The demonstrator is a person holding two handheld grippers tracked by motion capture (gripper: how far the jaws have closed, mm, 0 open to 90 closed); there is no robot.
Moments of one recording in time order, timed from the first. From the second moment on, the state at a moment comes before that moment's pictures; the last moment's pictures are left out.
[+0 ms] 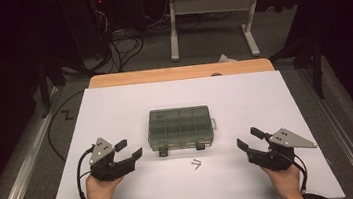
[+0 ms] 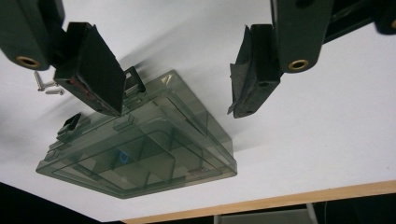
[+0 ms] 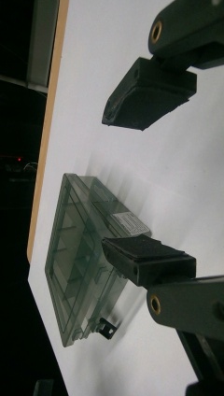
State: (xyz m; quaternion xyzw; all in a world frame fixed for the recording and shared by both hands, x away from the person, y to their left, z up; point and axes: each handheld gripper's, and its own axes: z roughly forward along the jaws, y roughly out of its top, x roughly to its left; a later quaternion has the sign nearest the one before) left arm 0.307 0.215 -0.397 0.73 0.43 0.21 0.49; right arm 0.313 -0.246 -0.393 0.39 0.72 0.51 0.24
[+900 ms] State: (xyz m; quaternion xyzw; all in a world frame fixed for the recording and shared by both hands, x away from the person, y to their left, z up) left arm 0.311 0.213 -0.394 0.74 0.43 0.21 0.48; right arm 0.318 -0.242 -0.394 0.40 0.73 0.51 0.23
